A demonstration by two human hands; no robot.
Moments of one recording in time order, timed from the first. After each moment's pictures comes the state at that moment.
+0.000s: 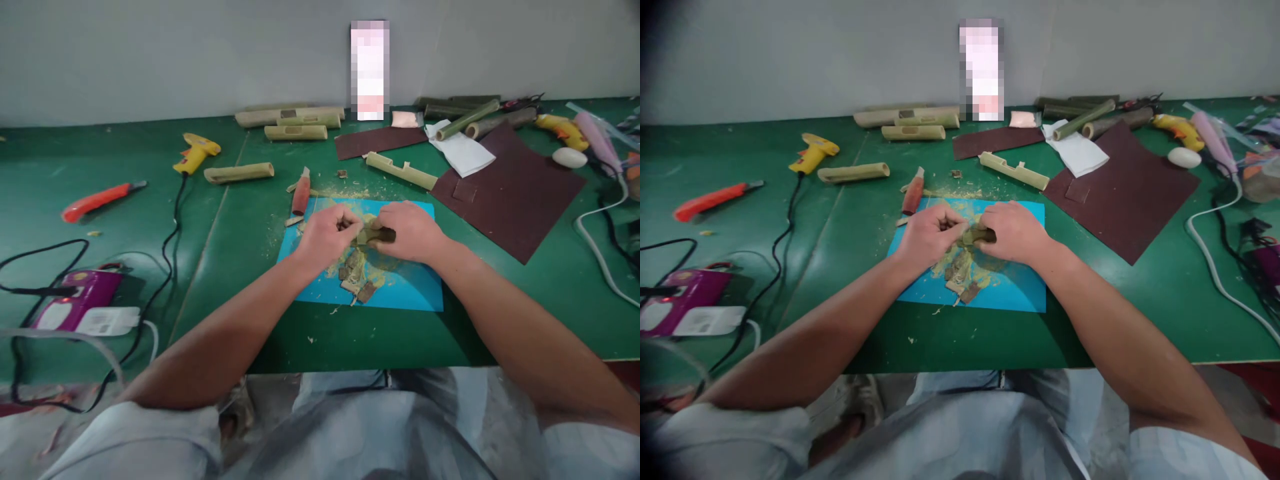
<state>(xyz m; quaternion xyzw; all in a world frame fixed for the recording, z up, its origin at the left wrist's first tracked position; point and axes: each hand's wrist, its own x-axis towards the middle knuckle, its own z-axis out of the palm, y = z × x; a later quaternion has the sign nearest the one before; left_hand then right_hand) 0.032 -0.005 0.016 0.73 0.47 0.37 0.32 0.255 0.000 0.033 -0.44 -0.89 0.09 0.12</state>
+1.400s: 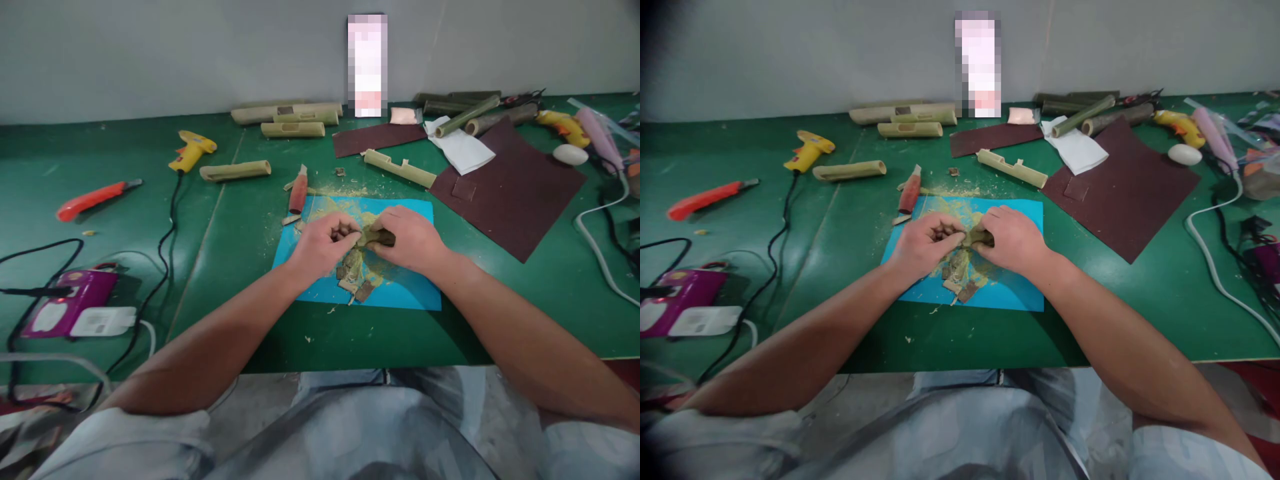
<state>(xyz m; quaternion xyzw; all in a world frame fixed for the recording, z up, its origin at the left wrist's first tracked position) 0.030 -0.016 0.012 0.71 0.44 0.39 0.38 0.254 -0.022 0.028 -0.48 -0.85 0.14 0.19</state>
